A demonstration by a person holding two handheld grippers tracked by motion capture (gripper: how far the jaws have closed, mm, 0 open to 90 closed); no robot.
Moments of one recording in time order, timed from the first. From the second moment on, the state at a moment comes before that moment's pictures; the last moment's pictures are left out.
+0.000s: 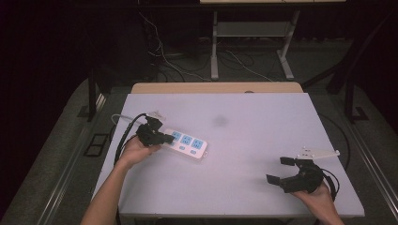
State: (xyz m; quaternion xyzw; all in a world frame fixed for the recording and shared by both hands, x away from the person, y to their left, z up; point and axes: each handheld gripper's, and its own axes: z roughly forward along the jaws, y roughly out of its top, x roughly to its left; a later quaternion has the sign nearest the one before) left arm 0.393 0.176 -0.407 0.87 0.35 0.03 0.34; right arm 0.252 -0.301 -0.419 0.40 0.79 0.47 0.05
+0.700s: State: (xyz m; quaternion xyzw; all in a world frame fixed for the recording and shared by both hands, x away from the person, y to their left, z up) left arm 0.394 0.176 -0.411 0.87 0.35 0.02 0.33; right arm 0.250 -0.302 -0.418 0.40 0.78 0.47 0.06
